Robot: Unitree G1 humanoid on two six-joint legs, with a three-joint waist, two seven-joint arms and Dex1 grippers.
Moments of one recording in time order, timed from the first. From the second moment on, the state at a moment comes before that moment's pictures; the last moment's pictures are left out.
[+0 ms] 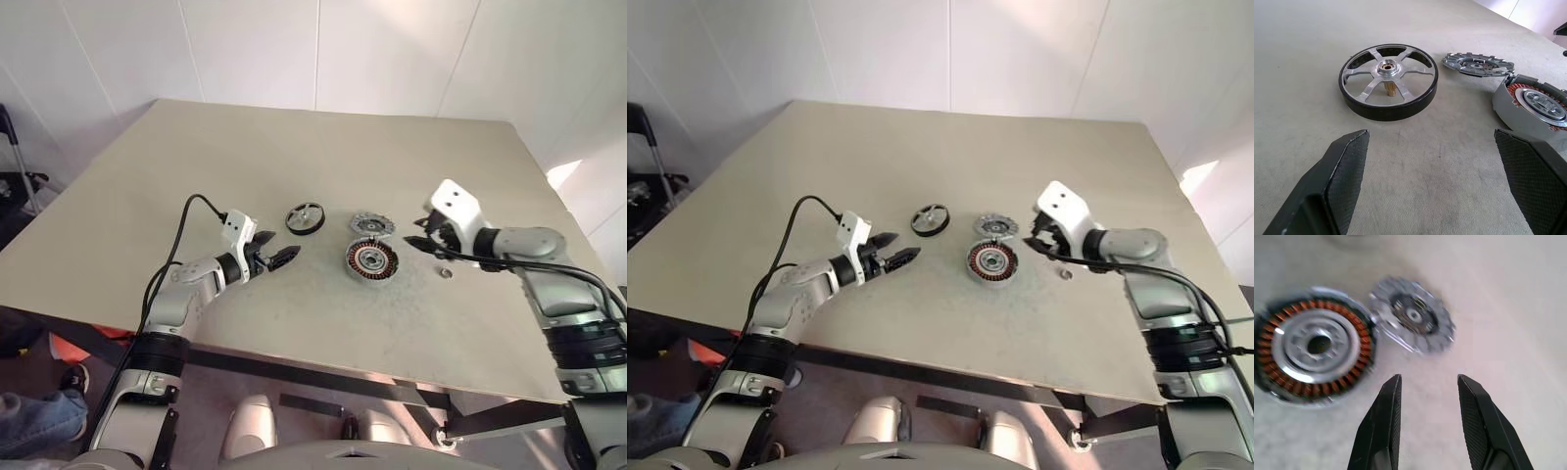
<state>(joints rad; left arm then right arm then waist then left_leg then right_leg) -0.38 0.27 -0.03 0.23 -0.35 0.40 -0.72 -0.34 -0.77 0.00 0.01 0.04 0.47 0.87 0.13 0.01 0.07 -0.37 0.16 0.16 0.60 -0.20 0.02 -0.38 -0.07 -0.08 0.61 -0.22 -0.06</state>
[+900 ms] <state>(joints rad) -0.41 0.27 -0.06 0.27 -0.33 0.40 -0.76 -0.18 -0.77 -0.07 0.17 0.11 0.42 0.82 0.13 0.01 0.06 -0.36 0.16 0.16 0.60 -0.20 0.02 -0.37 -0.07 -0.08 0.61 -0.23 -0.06</state>
